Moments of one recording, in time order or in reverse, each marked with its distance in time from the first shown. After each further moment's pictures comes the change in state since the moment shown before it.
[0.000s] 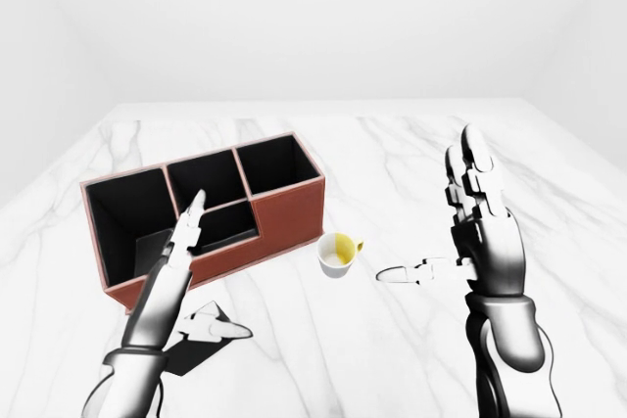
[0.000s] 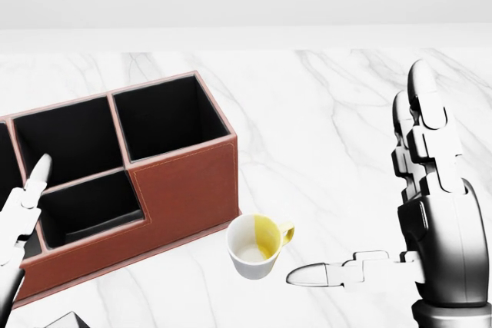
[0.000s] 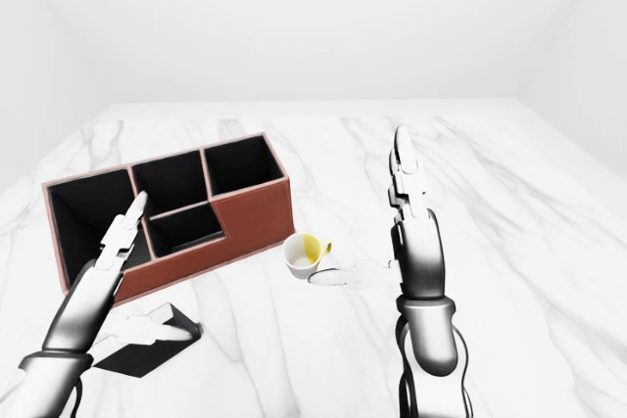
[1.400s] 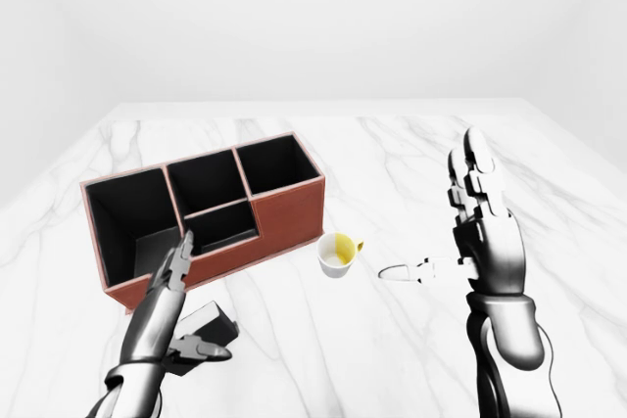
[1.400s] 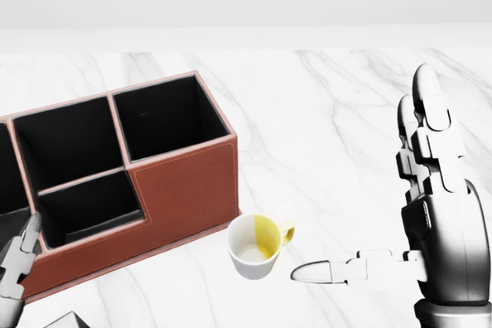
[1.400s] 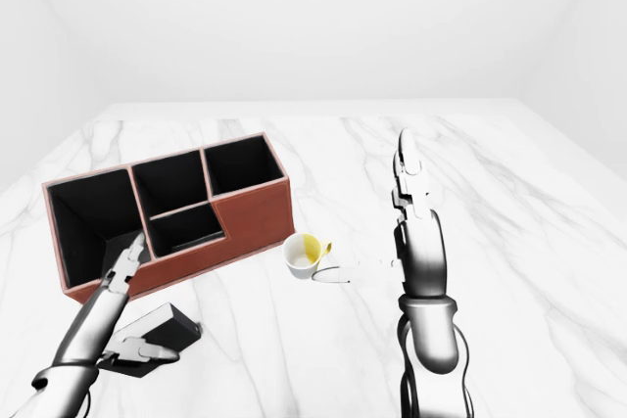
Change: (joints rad) left arm 0.045 -0.002 0.092 0.236 0.196 -0.071 0.062; right arm 0.000 0.001 -0.018 0.019 0.003 0.000 -0.007
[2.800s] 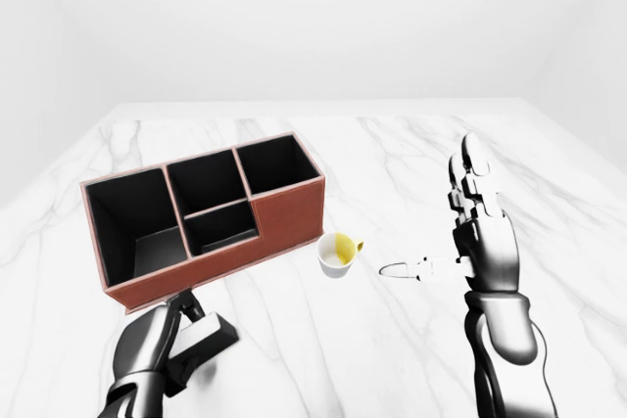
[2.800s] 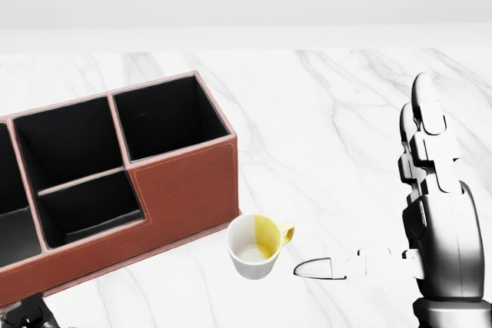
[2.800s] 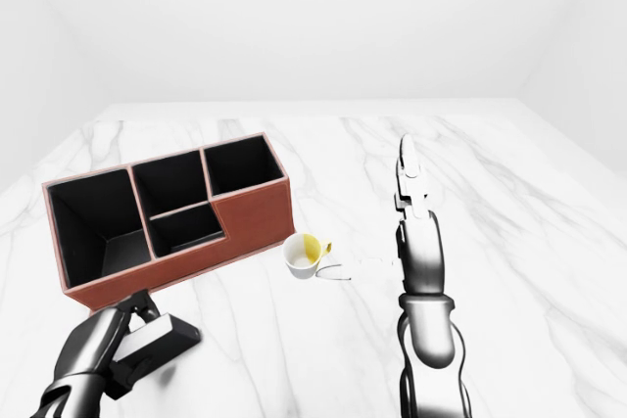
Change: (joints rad) left arm 0.010 0.096 -0.014 0.265 0.314 0.000 0.238; right arm -0.002 0.001 -0.010 0.044 -0.030 0.000 -0.016
